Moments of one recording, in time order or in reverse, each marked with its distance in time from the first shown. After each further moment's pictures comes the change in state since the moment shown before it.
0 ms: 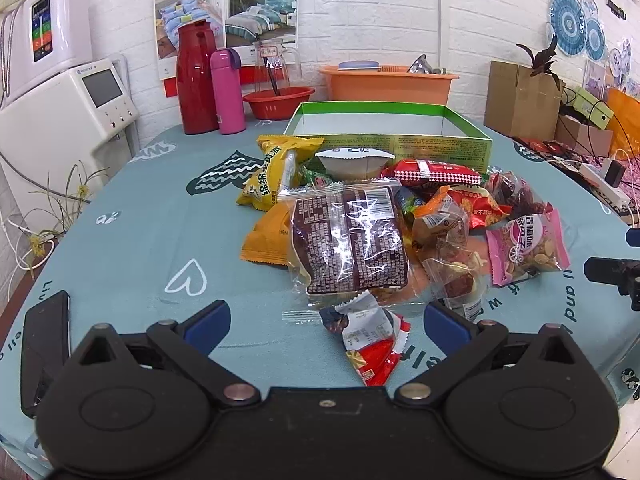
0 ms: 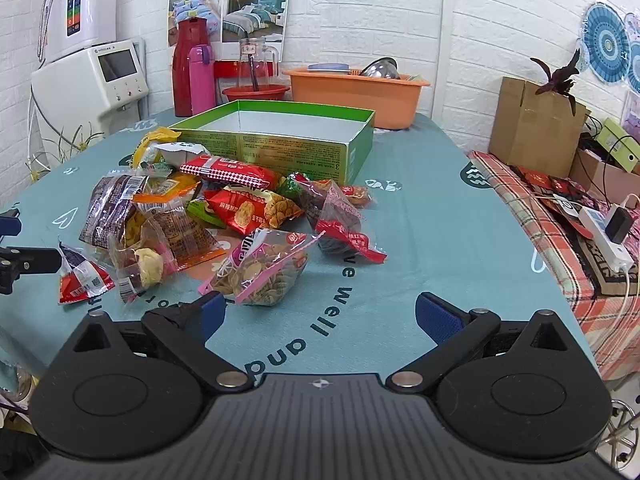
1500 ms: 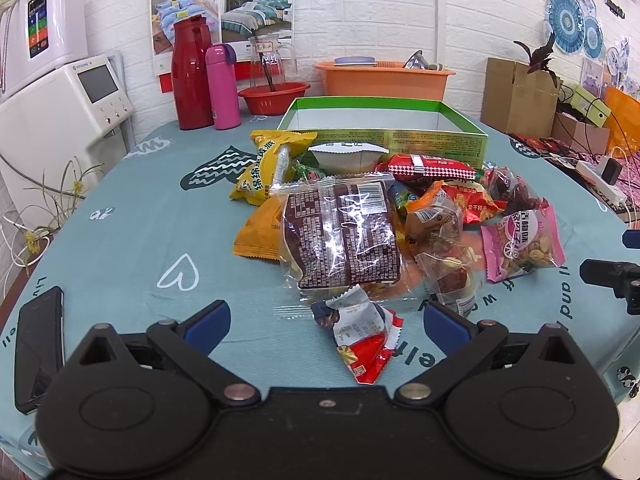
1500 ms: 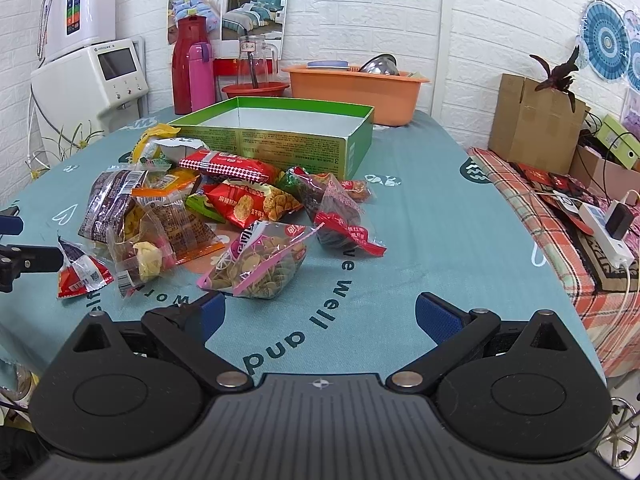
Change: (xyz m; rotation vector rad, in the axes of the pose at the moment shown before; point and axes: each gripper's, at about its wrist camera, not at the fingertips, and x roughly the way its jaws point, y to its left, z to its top) left arm 0.003 -0.005 -0.002 -0.002 0.013 -0.007; right arm 0.000 0.000 -0.004 -0.001 0.001 0.001
